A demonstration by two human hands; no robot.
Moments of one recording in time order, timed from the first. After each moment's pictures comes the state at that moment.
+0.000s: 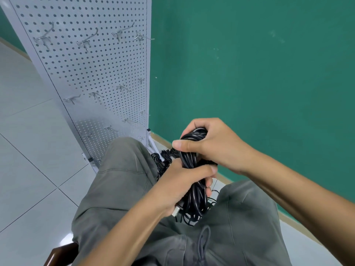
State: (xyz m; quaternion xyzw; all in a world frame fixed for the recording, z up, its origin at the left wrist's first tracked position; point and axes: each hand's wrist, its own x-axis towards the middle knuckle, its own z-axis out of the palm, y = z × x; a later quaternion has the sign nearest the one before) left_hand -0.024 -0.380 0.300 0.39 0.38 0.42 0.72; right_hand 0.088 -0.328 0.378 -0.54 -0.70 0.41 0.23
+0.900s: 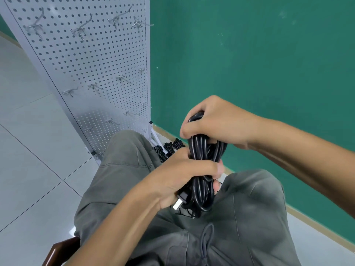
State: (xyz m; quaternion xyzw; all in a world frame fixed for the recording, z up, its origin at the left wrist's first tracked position) left_hand -0.030 -0.377 0.318 0.41 0.35 0.35 0.76; right_hand 0.085 -0.305 0.397 -0.52 -0.75 0.40 0.11
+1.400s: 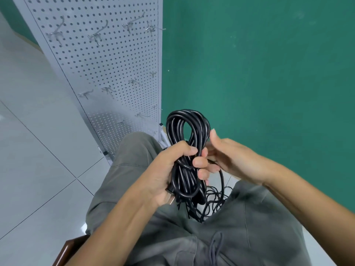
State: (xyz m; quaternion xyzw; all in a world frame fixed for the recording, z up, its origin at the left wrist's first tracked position) left_hand -0.058 -0.369 0.305 0.20 0.21 0.40 0.87; right_hand 0.124 -0.309 0.317 -0.35 -0.62 0.69 0.15
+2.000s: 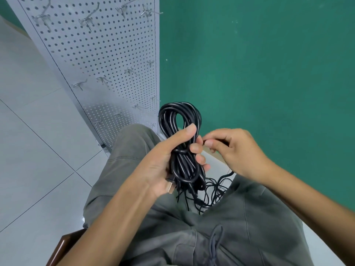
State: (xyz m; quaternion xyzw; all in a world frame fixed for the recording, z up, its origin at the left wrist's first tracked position) left_hand -0.060 -0.360 0.294 0.18 0.25 0.44 0.84; right_hand 0.134 -0.307 0.290 -0.46 -0.79 0.31 0.27
